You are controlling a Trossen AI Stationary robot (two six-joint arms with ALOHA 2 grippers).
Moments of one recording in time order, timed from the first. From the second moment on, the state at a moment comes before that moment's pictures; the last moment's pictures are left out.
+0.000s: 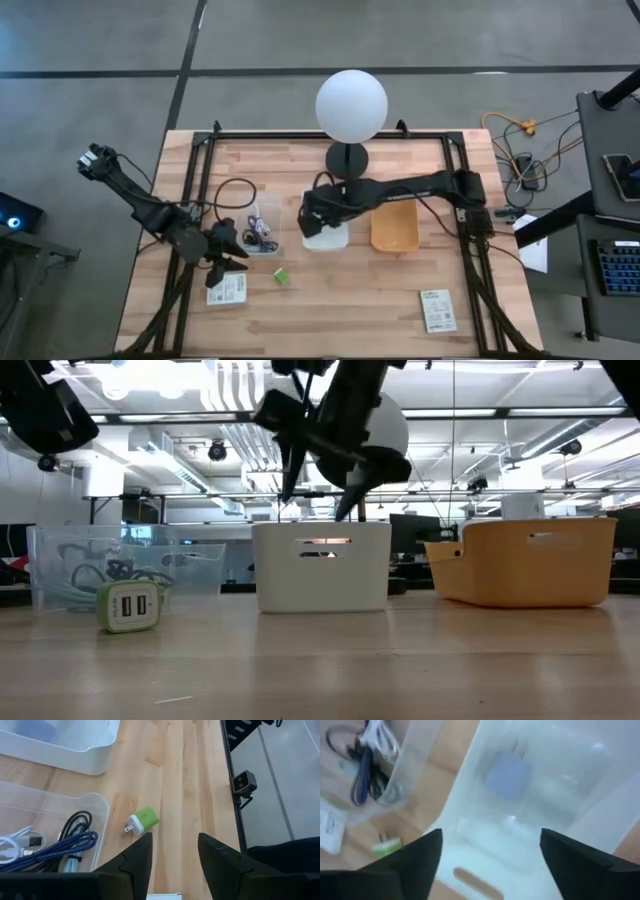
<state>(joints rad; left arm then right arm) -0.65 0.77 0.64 -0.53 -0.27 -0.78 0.05 2.02 1.76 -0.91 0.04 1.15</state>
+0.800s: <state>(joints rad) -0.65 0.95 0.64 -0.52 -0.06 -0.49 0.38 2.51 2.29 -0.90 0.42 0.85</state>
